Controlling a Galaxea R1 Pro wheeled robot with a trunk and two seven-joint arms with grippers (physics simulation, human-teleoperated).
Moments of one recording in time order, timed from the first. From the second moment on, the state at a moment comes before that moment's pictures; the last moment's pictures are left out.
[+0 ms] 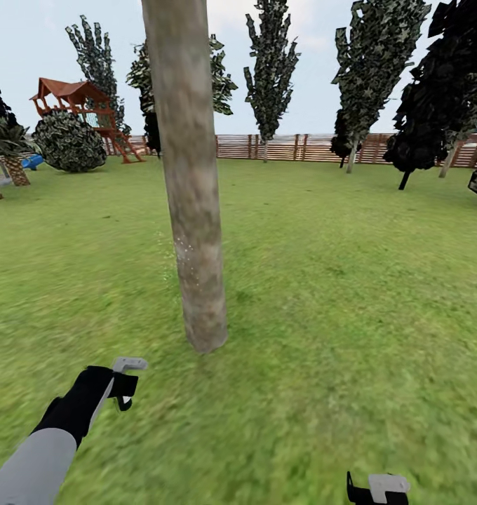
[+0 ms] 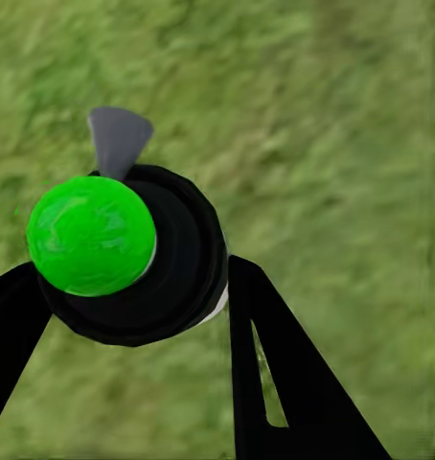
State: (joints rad) left arm -0.67 0.14 0.11 -0.69 -0.24 0.66 -0.20; right arm -0.38 -0.07 -0.42 -0.08 0.53 -0.61 -0.28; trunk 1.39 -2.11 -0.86
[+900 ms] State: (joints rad) left arm -0.68 0.08 0.12 -0.76 -0.25 0.64 -0.21; right arm -0.38 -0.07 -0.42 -0.11 0.53 -0.61 -0.28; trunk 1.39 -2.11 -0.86
